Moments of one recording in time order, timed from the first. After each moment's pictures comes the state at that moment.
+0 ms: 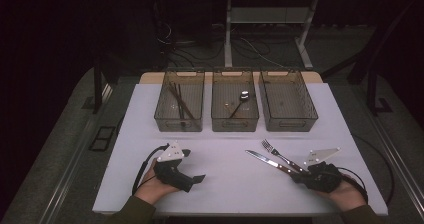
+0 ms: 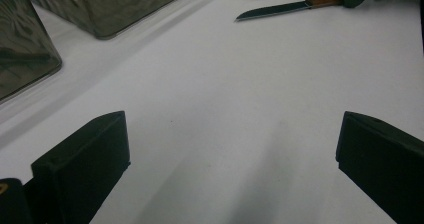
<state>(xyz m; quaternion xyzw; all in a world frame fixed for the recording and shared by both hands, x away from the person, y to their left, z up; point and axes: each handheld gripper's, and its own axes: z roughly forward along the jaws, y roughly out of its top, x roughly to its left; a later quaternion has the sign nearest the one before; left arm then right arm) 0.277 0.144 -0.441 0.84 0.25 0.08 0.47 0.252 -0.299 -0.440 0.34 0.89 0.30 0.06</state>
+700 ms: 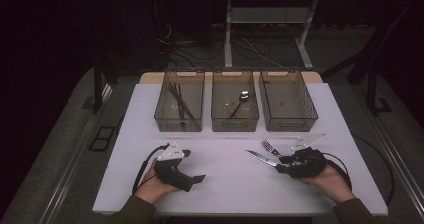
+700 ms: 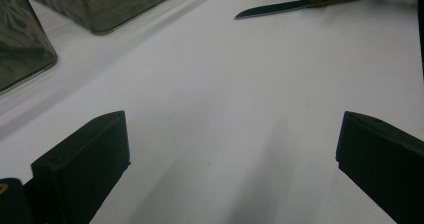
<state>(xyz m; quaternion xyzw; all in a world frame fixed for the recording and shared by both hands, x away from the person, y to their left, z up) 0.278 0.143 -0.443 0.84 0.26 0.07 0.47 0.288 -0.270 -0.430 0.32 0.88 0.35 0.05</state>
